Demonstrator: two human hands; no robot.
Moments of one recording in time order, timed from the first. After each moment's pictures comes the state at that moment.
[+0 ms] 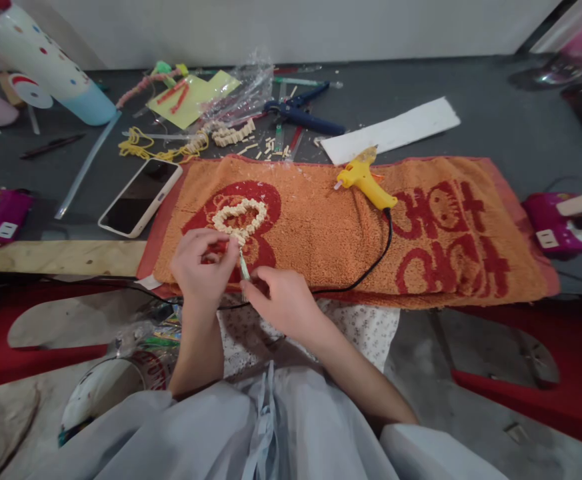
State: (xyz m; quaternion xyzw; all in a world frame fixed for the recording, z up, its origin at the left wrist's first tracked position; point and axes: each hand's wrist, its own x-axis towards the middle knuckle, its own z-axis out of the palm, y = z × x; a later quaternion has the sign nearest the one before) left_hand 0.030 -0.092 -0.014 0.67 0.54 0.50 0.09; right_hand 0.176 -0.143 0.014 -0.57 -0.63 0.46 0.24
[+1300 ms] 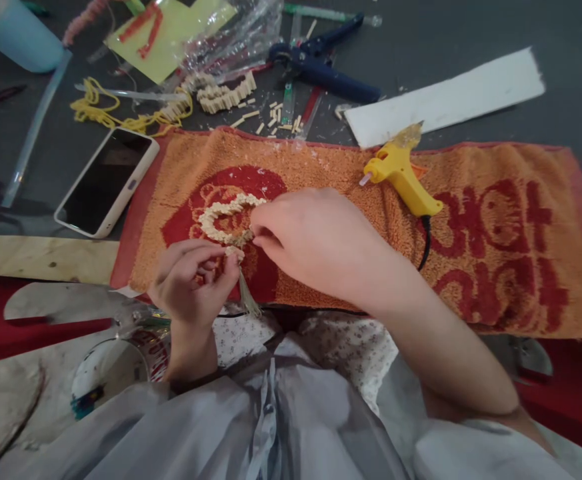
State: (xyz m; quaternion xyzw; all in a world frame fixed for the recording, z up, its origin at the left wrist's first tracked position) left_hand 0.028 -0.090 -0.022 0.73 0.50 0.47 -0.02; right_hand 0.219 -0.047 0.069 -0.49 -0.85 0.17 0.05
